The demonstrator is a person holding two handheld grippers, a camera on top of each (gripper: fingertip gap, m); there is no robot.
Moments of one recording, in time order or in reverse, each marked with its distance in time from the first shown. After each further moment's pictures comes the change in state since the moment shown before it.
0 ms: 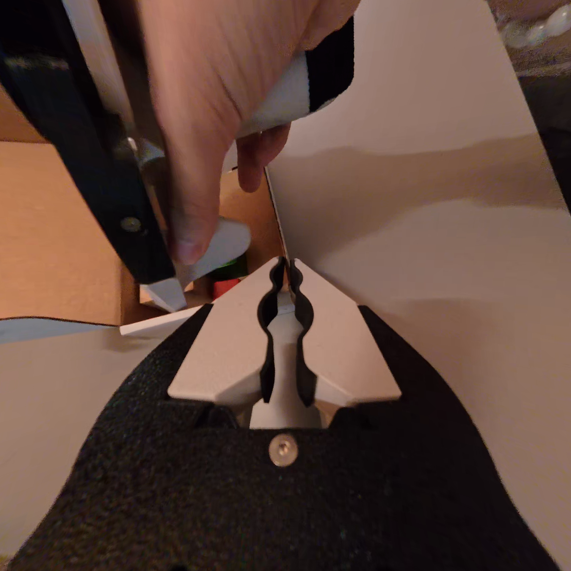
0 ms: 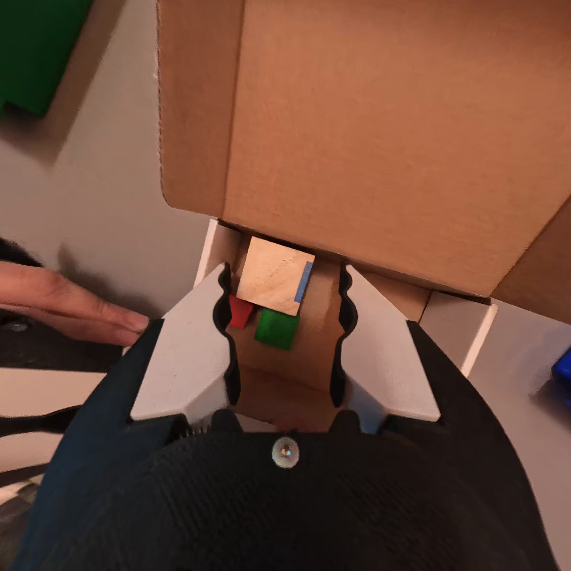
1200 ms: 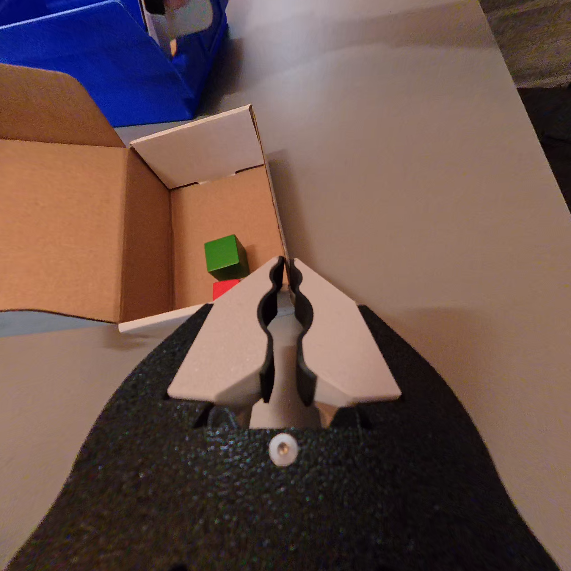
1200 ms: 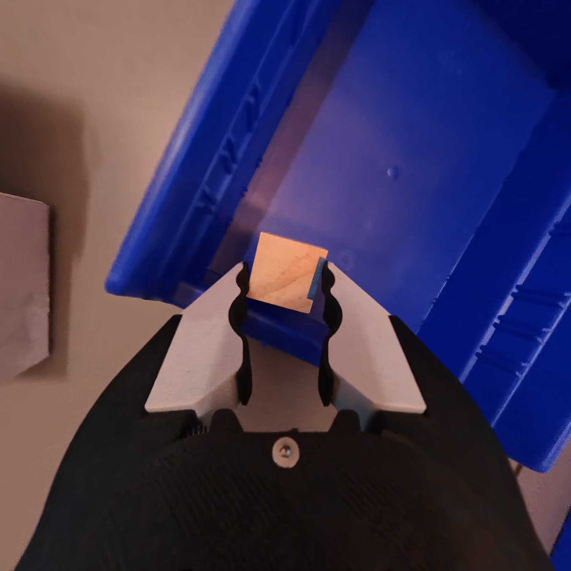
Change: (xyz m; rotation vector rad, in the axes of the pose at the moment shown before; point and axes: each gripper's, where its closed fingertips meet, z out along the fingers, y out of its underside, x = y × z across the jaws) left arm 0.000 -0.002 0.001 0.030 -0.006 -0.002; right arm 0.253 0.064 -0.052 -0.067 0.257 0.052
